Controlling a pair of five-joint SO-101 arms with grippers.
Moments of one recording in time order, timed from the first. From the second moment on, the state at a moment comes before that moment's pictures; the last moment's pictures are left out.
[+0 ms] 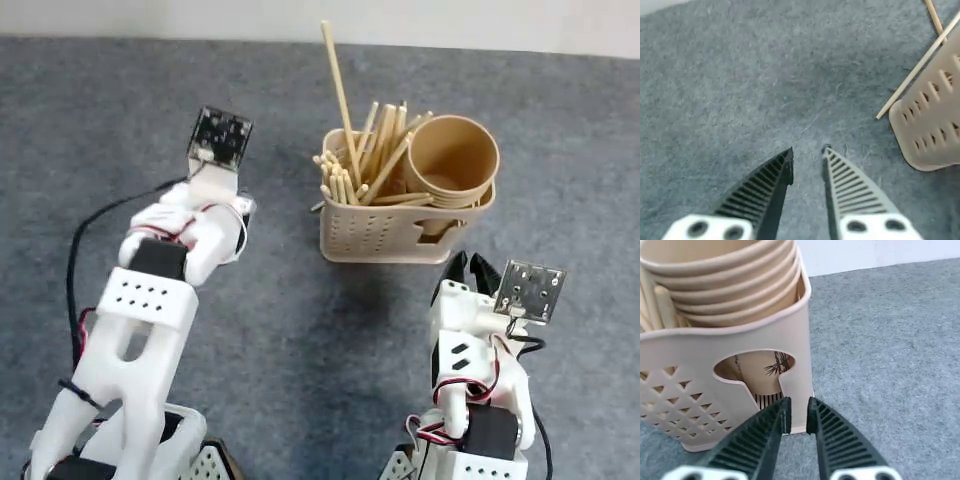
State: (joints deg) left arm 4.8 -33.8 45.3 40.4 -2.4; right arm 3.5 -104.5 83.8 50.1 -1.9
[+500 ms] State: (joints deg) left arm 7.2 1.5 34.0 31.8 -2.4; right arm 3.5 -104.5 83.8 49.9 -1.9
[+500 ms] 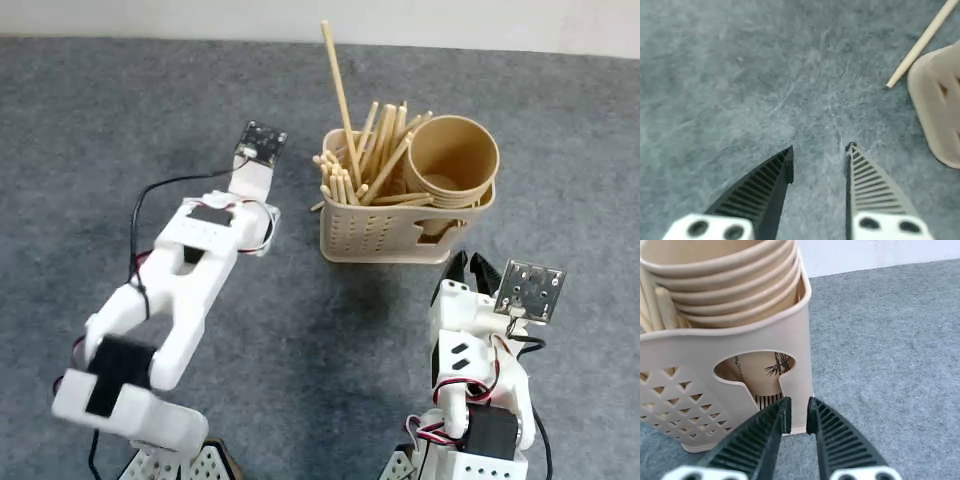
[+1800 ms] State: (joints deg) left arm 12.3 21.4 10.9 33.5 8.9; right arm 3.5 -104.5 83.8 49.7 -1.9
